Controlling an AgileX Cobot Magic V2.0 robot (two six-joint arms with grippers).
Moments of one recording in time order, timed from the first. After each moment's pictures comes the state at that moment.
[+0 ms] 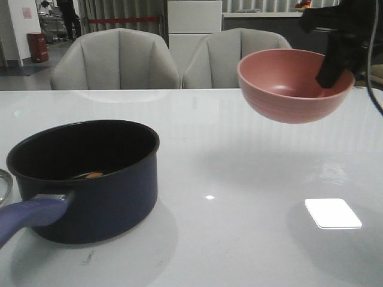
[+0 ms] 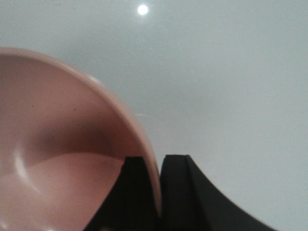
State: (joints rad) left arm -0.29 0.19 -0.30 -0.22 0.31 0.17; right arm 0.11 1.62 -1.27 0.22 0.78 -0.14
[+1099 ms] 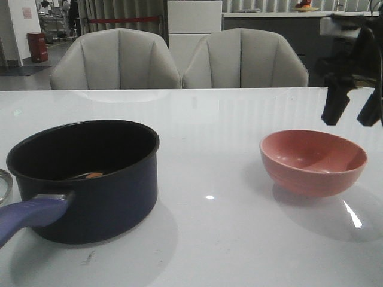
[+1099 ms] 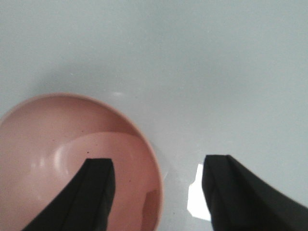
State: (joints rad) left arm -0.29 0.19 -0.30 -0.22 0.31 0.17; right arm 0.02 1.78 -1.35 0.22 0.85 -0.19
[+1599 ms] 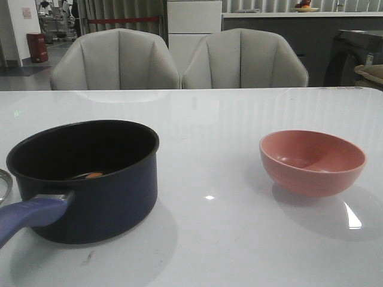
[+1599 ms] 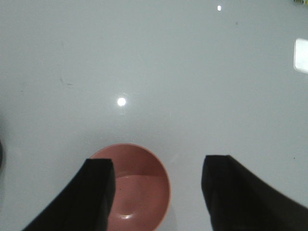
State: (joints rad) left arm -0.29 0.19 -0.30 -0.22 0.31 0.17; right arm 0.06 1.20 -1.16 0.24 0.68 -0.27
